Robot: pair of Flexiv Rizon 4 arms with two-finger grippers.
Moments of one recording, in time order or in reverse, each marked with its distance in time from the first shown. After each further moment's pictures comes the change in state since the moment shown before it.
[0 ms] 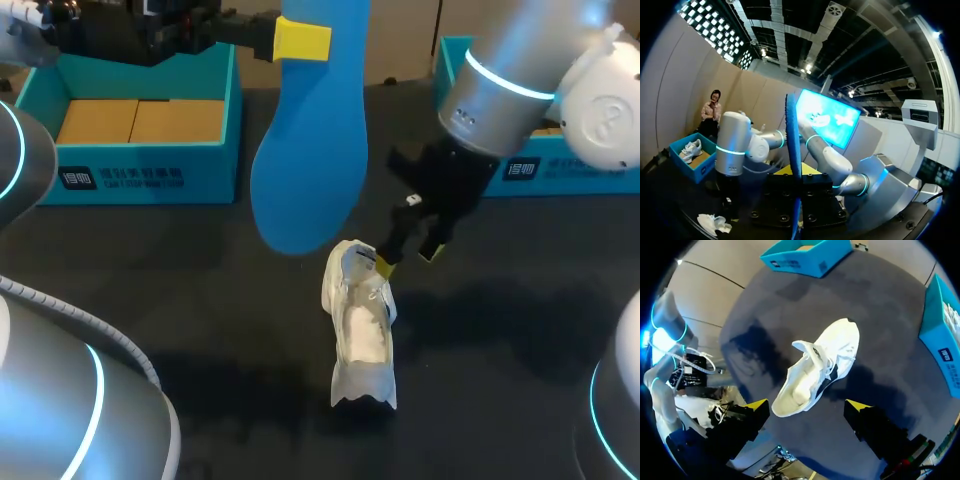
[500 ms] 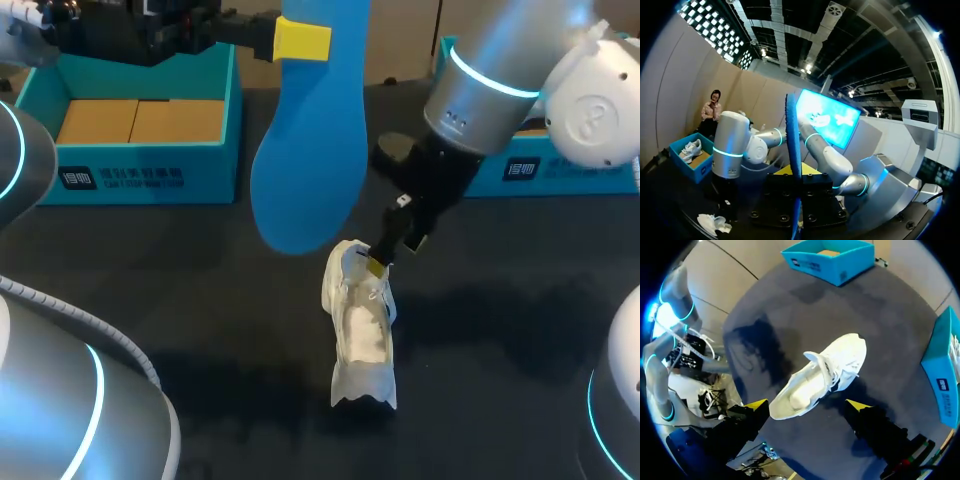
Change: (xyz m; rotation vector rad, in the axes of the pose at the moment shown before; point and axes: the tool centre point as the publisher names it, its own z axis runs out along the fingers) left arm 0.000 0.000 0.000 0.000 0.000 0.000; right arm 0.000 0.015 0.005 -0.003 -0.035 -0.158
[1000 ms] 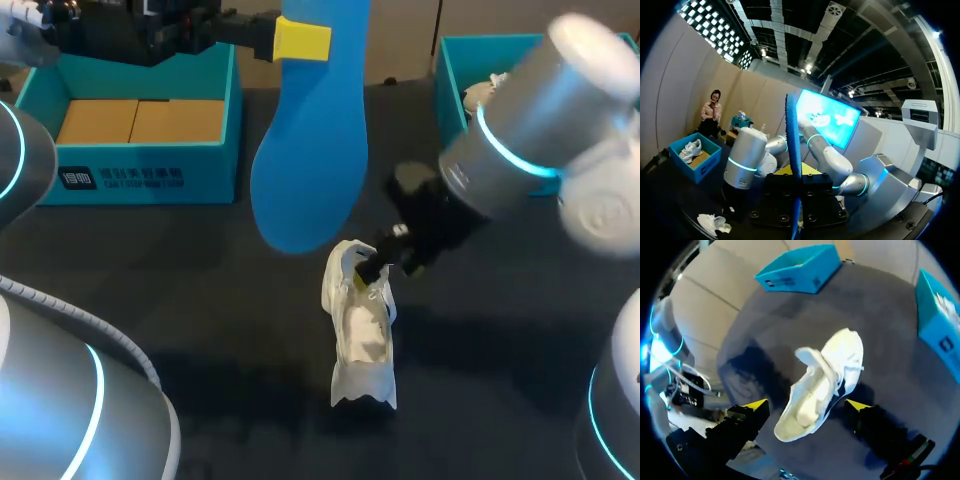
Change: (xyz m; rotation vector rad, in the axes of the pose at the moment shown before) left arm 0.000 0.000 0.000 0.000 0.000 0.000; right arm 0.011 0.005 0.025 -0.190 -0.025 0.204
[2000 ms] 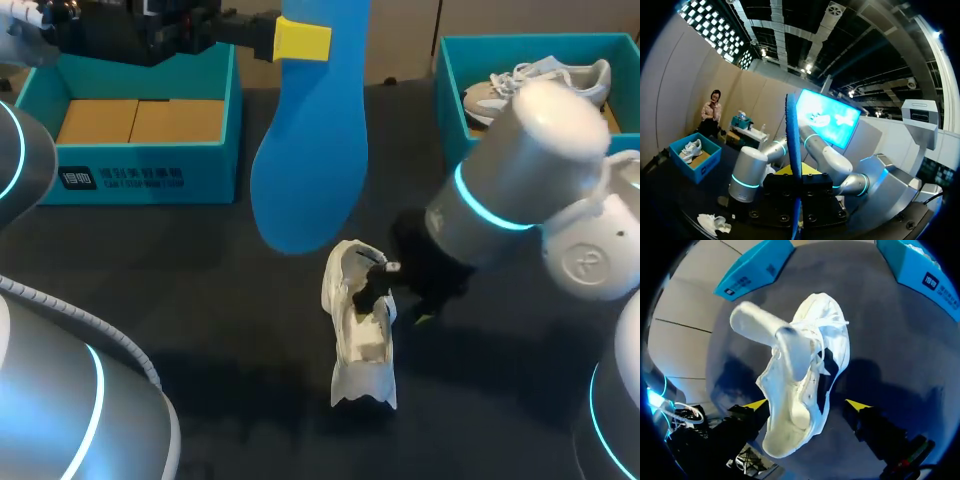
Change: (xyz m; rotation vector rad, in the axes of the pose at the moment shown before) left arm 0.000 0.000 0.000 0.000 0.000 0.000; right arm -0.016 -0.038 0.057 0.002 -0.044 0.374
